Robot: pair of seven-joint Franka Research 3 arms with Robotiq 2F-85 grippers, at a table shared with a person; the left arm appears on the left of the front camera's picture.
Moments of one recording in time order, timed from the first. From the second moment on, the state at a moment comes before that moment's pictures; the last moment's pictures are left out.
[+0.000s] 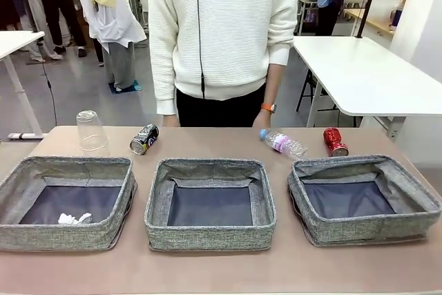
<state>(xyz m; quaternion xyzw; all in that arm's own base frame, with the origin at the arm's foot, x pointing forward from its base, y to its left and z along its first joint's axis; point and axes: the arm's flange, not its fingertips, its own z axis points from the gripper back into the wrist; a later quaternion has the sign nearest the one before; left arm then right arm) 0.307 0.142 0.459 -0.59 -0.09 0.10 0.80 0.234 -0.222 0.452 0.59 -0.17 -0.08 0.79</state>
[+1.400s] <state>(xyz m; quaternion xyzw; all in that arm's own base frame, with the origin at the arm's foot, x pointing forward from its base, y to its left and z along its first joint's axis) 0.307 0.141 0.459 -0.59 -0.08 0.10 0.80 0.257 -0.207 0.458 0.54 -0.18 -0.05 0.82</state>
